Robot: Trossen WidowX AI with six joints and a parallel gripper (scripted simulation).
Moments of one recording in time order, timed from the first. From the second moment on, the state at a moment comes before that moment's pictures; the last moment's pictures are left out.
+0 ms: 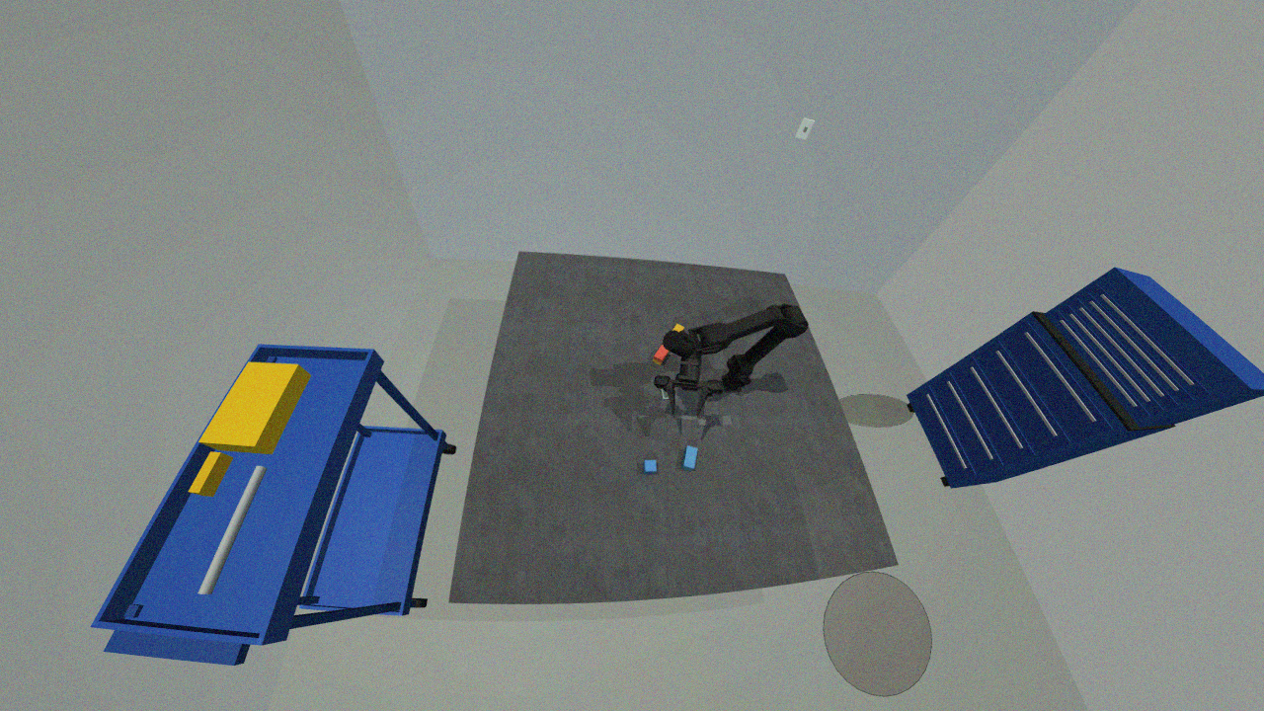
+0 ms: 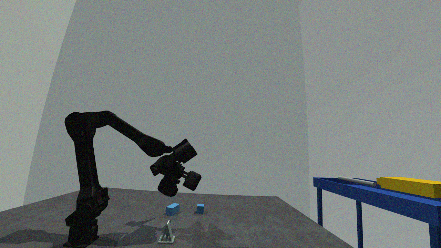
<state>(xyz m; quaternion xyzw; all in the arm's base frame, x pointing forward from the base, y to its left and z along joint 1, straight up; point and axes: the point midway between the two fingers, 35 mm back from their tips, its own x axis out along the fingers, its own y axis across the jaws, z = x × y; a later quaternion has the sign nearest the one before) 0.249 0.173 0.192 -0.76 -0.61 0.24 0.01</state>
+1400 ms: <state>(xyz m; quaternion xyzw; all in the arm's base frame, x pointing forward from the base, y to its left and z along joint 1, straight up) 0.276 -0.095 0.133 -0.74 -0.32 0.50 -0.31</state>
